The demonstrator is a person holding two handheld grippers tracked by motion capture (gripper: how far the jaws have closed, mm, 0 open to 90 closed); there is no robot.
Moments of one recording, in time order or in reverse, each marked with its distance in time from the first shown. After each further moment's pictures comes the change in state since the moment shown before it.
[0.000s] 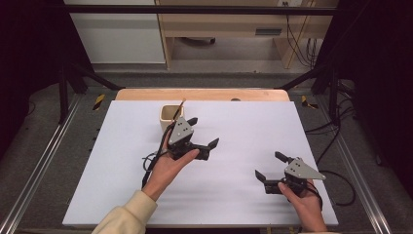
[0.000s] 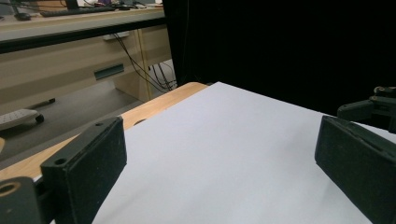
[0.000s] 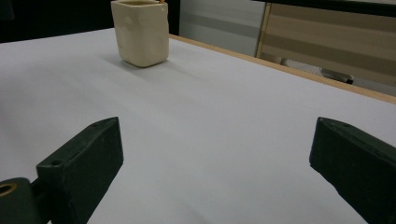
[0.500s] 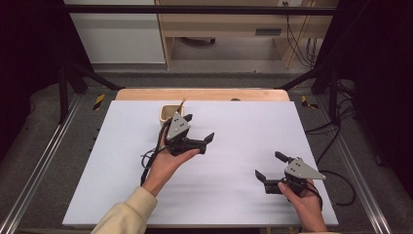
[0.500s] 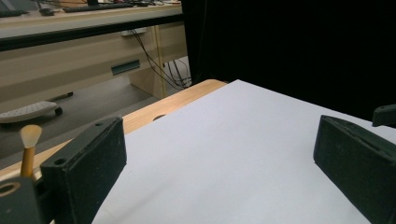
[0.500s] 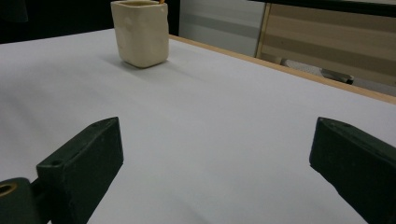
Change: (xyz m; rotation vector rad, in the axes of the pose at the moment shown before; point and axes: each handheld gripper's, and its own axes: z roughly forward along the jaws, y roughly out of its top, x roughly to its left) left arm 0.016 -0.003 0.003 0.009 0.061 -0.017; right arm 0.000 0.000 0.000 -0.002 0.000 0.000
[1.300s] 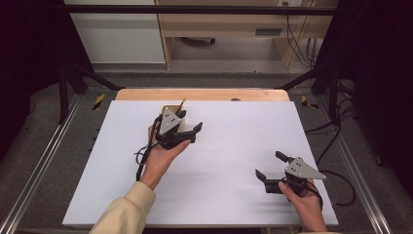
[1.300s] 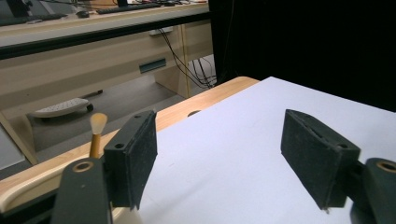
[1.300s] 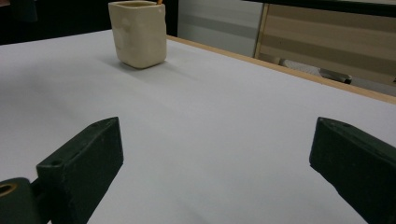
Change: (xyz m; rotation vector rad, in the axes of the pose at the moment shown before) left arm 0.028 -0.007 -0.004 0.014 0.103 0.018; right arm -0.001 0.000 0.000 -0.003 -0.005 0.005
